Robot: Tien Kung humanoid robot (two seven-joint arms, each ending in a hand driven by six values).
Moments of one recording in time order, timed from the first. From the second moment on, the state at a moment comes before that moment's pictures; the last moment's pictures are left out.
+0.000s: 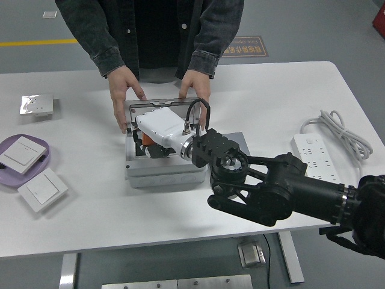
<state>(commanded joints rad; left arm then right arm) 0.06 0.30 -0.04 -0.31 0.04 0.08 -0.01 0.90 -0.03 0.27 1.15 -1.86 -0.19 -0.30</state>
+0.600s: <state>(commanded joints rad) 0.06 0.30 -0.02 -0.31 0.02 0.08 -0.01 0.89 -0.03 0.27 1.15 -1.87 -0.21 -0.28</state>
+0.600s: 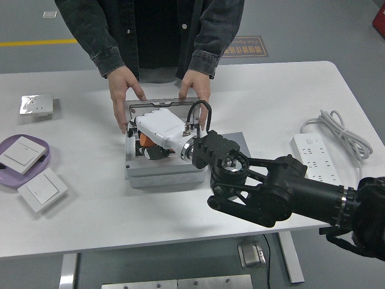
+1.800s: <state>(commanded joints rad) 0.06 0.30 -0.03 -0.31 0.03 0.08 -0.01 0.89 -0.10 0.45 1.24 -1.68 -0.29 -0.20</state>
